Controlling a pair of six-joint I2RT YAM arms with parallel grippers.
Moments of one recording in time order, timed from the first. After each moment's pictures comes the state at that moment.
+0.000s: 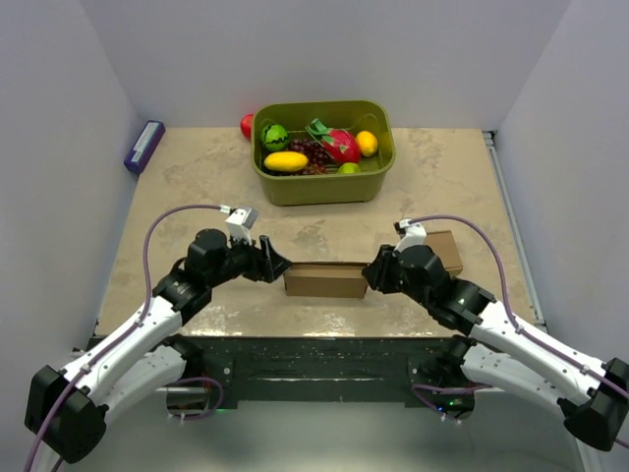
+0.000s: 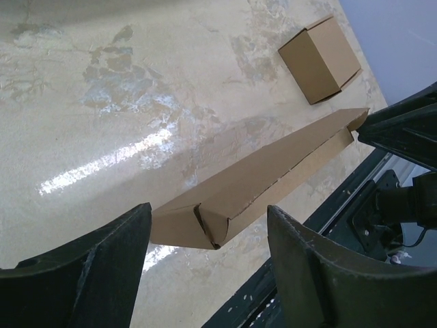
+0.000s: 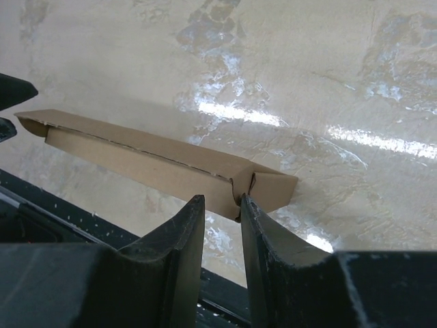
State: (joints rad) left arm -0.54 0.84 0.53 -0.09 0.28 -0.48; right arm 0.82 0.77 0.61 -0.39 0.22 0.67
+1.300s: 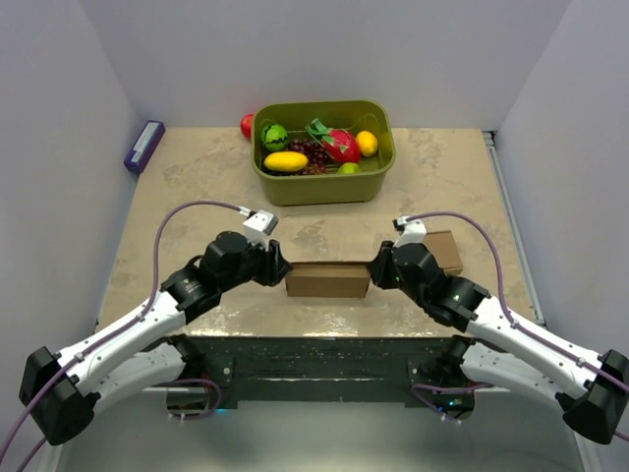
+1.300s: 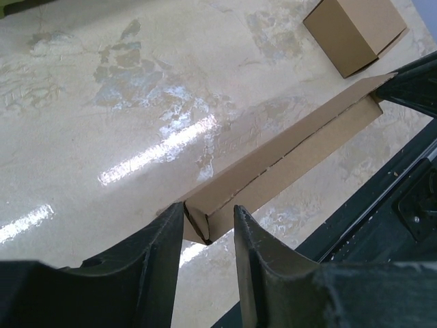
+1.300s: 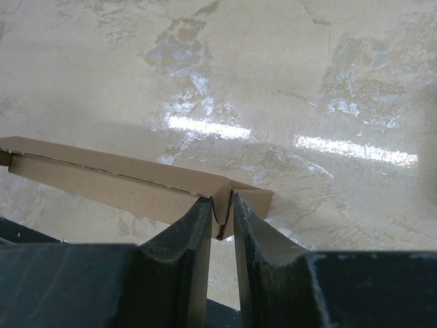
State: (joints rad) left arm -0.73 0.89 0.62 -0.21 0.05 -0.38; right arm 0.85 0.82 0.63 -0.39 0.35 0.65
